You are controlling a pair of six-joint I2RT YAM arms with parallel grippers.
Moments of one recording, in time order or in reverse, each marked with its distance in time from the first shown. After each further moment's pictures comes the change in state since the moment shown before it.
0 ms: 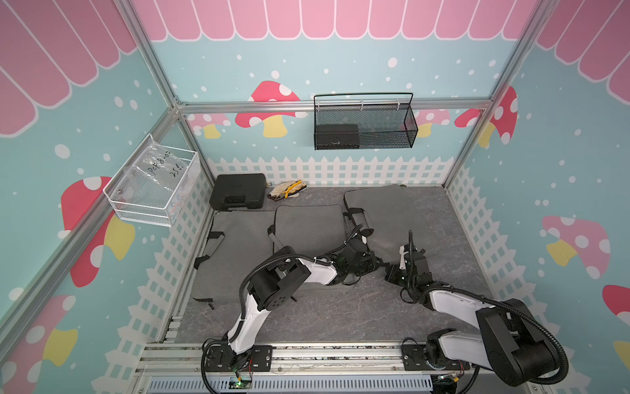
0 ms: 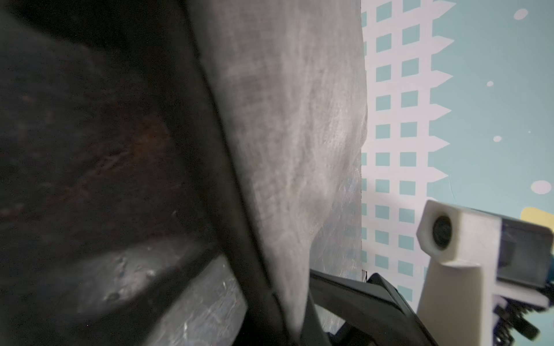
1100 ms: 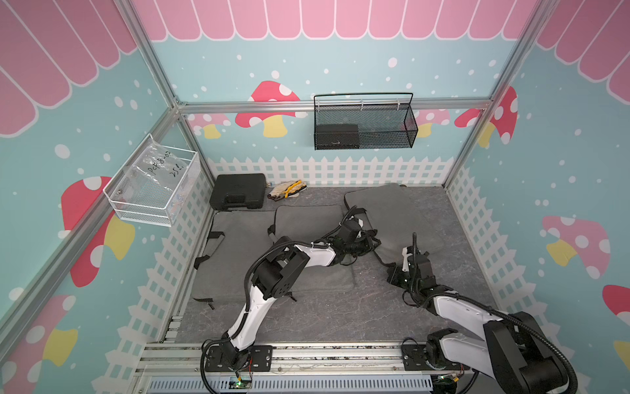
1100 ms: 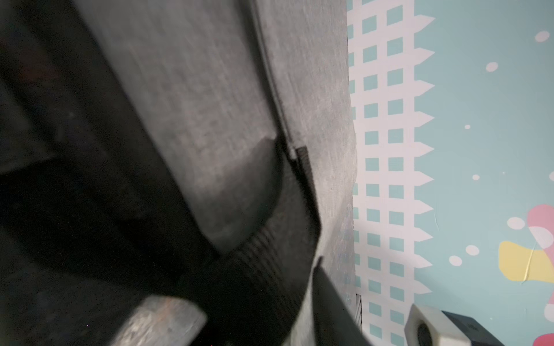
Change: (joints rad) left arm 0.128 0.121 0.233 -0.080 0.103 0.031; right arm 0.014 -0.148 -0.026 -0.089 0.048 0.044
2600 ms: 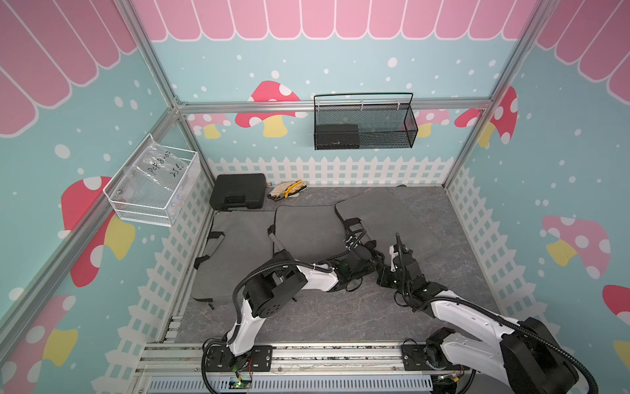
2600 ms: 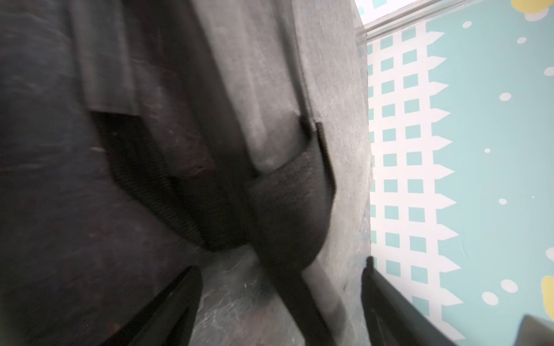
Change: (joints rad) left arm -0.188 -0.391 -0.357 -0.151 -0.389 0.037; right arm 0.229 0.032 0.119 -0.085 0.074 -0.007
